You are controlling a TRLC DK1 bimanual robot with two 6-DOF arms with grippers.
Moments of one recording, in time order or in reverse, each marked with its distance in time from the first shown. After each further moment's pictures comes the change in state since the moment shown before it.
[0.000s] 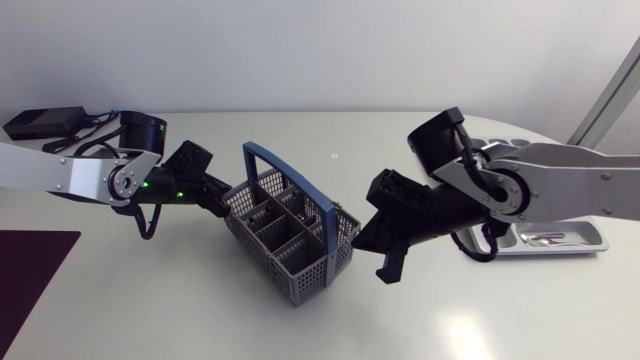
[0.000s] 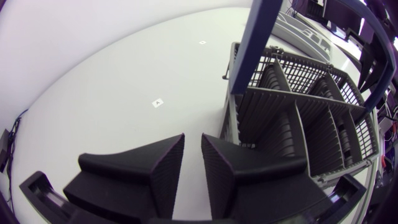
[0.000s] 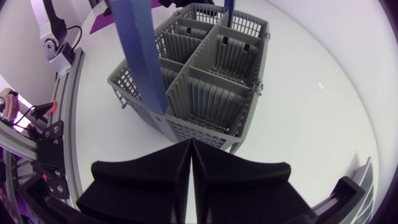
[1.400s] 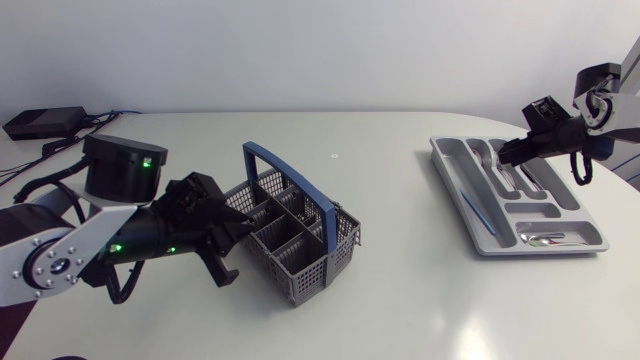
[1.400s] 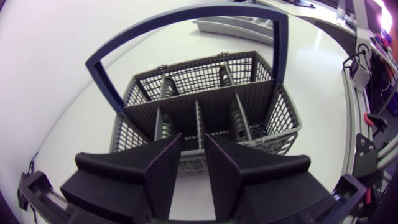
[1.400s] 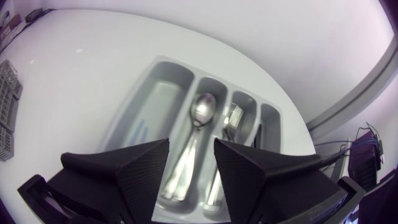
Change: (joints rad) left arm -0.324 -0.523 -0.281 -0.141 -0.189 0.014; right arm -0.808 0.414 0.490 0.135 0.178 -0.064
